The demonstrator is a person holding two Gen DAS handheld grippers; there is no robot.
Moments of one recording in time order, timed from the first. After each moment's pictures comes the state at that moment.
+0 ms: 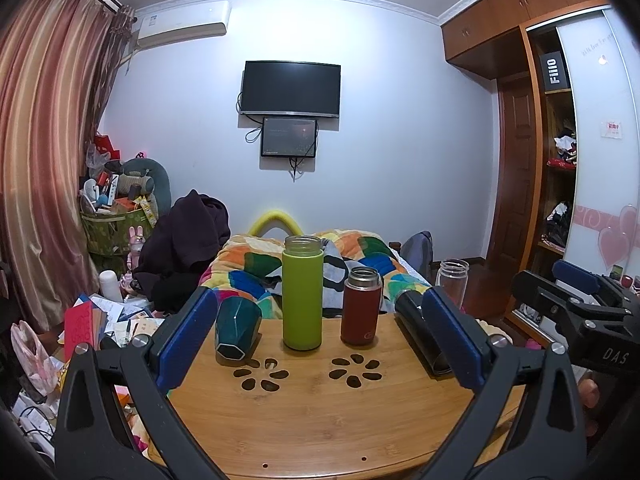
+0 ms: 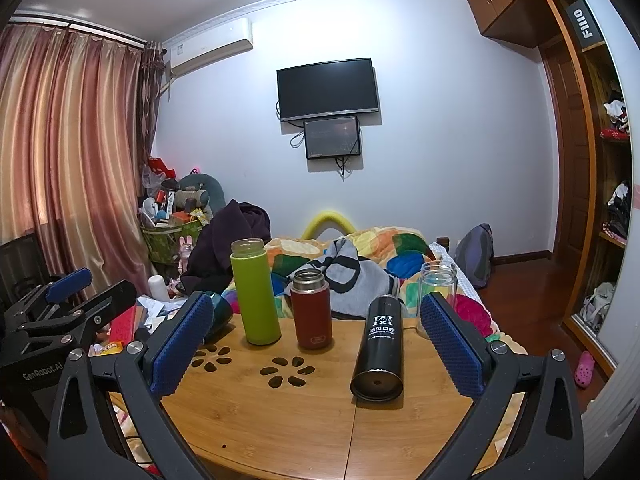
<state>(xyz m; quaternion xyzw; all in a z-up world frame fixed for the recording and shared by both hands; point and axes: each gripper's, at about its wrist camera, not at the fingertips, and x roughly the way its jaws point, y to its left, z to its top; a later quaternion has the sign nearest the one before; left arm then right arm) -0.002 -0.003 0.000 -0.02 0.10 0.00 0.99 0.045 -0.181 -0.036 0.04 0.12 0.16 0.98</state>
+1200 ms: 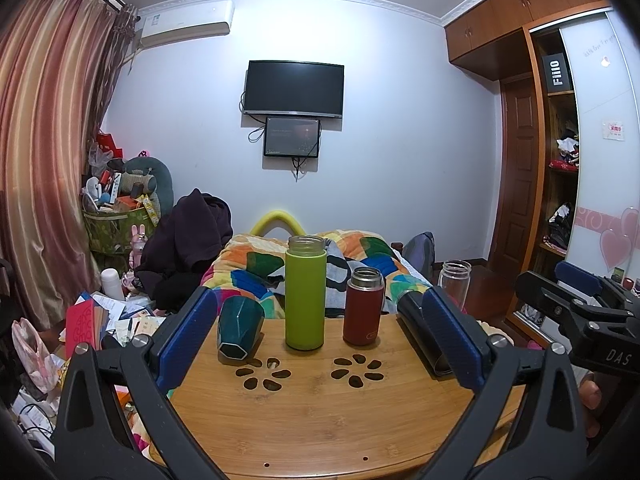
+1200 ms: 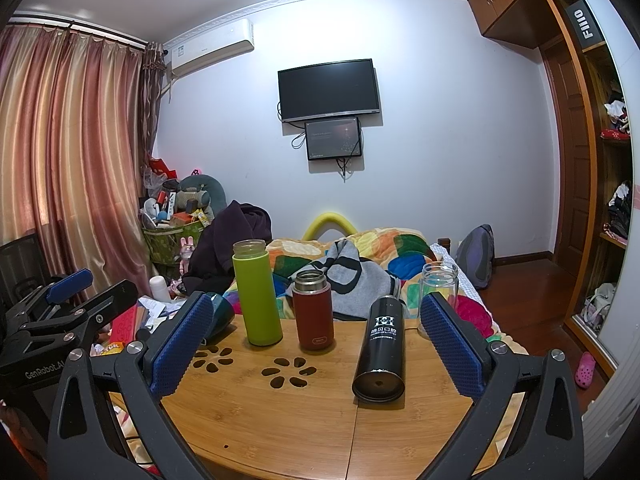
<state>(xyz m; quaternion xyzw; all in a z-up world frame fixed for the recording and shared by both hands) -0.004 -0.003 0.002 -0.03 0.11 0.00 0.99 0.044 -0.182 -0.036 0.04 0.12 0.16 0.98</state>
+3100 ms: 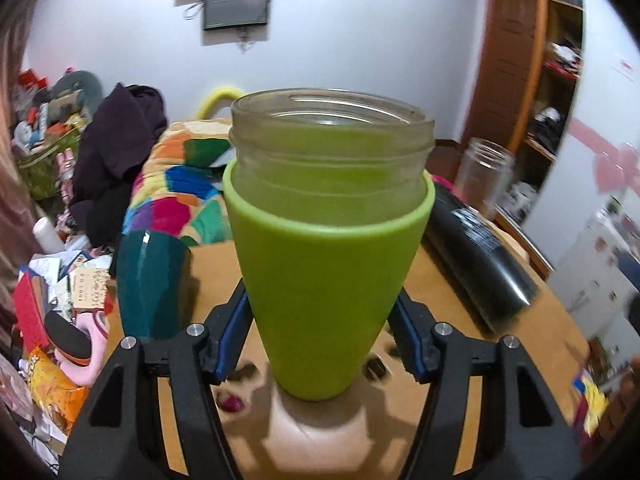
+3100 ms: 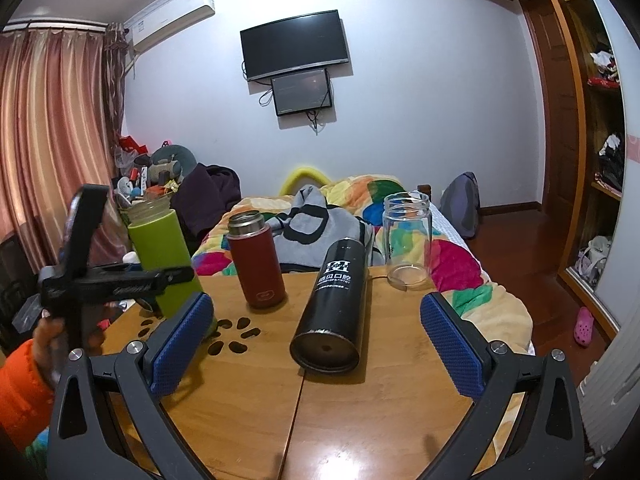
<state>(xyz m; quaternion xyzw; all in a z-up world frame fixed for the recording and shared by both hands) 0.185 -0.010 -0.074 0.00 0.35 -0.10 0.93 0.103 -0.219 -0.097 0.06 0.20 0.13 0.97</state>
